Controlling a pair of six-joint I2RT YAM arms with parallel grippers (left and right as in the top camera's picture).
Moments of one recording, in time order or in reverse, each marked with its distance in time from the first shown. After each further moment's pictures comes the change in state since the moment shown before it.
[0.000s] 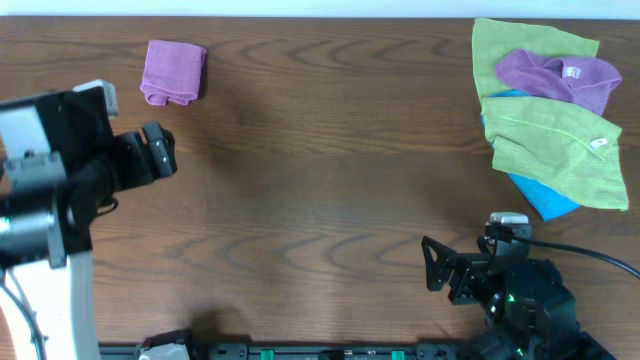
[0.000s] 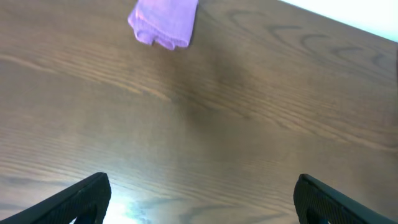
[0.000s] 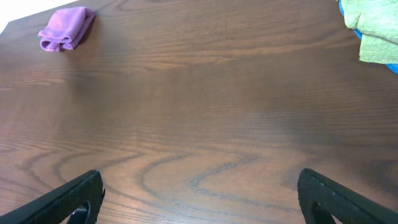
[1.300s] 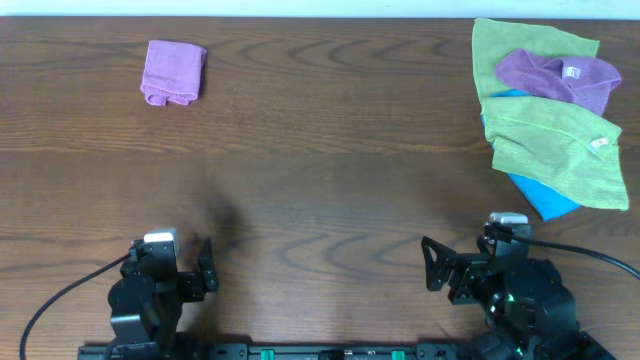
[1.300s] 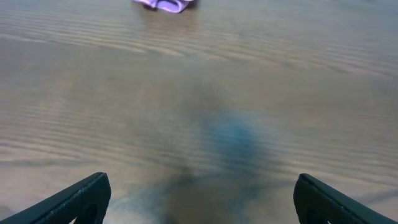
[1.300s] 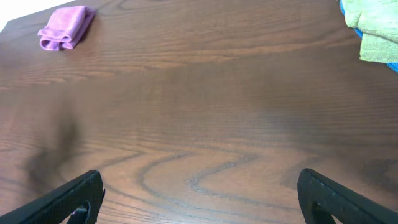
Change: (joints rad) left arm -0.119 -1.072 -1.141 0.358 -0.149 0.063; right arm 0.000 0.000 -0.002 0.000 -0.002 0.000
